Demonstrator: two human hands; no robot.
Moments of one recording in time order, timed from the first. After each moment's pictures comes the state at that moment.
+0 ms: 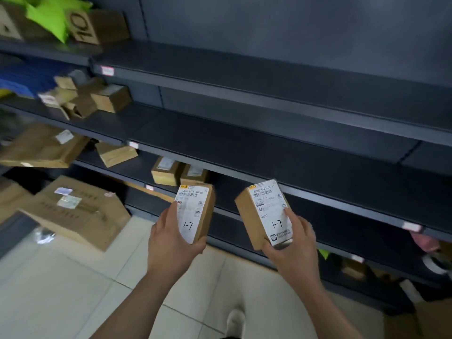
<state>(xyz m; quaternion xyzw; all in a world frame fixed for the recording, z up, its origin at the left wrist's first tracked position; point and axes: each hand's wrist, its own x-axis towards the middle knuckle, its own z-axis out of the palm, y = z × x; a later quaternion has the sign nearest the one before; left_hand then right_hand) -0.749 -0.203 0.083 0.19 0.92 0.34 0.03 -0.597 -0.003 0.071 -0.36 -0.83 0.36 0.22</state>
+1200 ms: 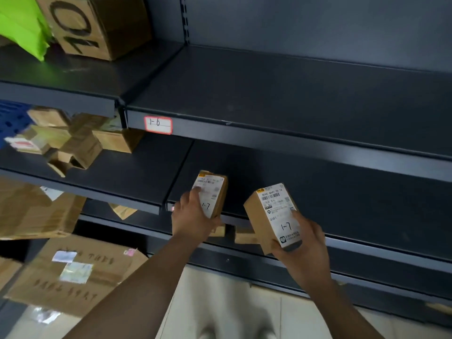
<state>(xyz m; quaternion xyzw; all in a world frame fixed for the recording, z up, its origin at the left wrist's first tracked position) -1.262 -0.169 0.022 0.26 0.92 0.25 0.14 -1.041 -0.043 0.010 -0.43 -0.81 0.32 0.22</state>
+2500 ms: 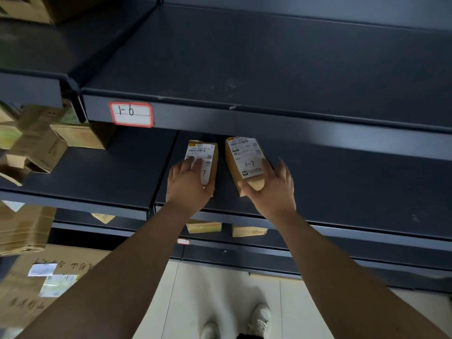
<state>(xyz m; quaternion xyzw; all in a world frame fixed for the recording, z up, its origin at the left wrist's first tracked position) -1.338 -0.117 0.003 0.41 0.90 0.16 0.07 -1.179 0.006 0.009 -0.45 -0.87 0.19 0.10</state>
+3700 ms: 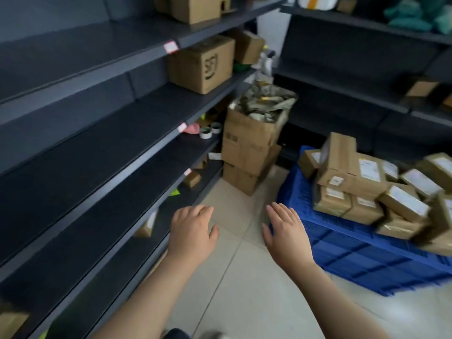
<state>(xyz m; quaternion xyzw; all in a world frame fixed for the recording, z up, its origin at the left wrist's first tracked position) -0.637 -0.070 0.062 0.88 0.46 0.12 0.09 -0.444 -0.174 0.056 -0.81 -0.57 -0.01 0.14</state>
